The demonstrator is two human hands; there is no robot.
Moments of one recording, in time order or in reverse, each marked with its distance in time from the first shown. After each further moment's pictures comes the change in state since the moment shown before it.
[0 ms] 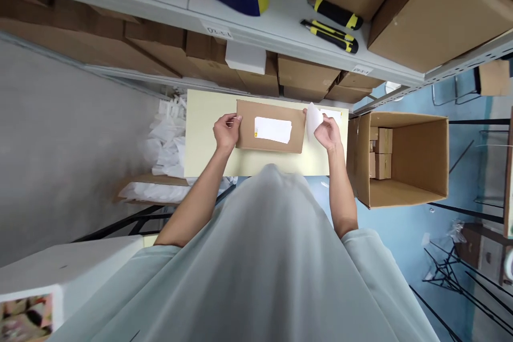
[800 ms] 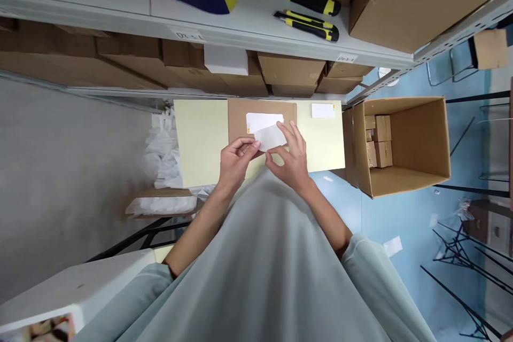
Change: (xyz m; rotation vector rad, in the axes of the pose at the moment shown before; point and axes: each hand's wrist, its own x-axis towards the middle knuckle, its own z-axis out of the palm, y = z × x) left_hand -0.130 0.119 -0.018 -0.391 -0.483 -0.067; right_hand -0.107 0.061 0.112 -0.803 0.056 -0.343
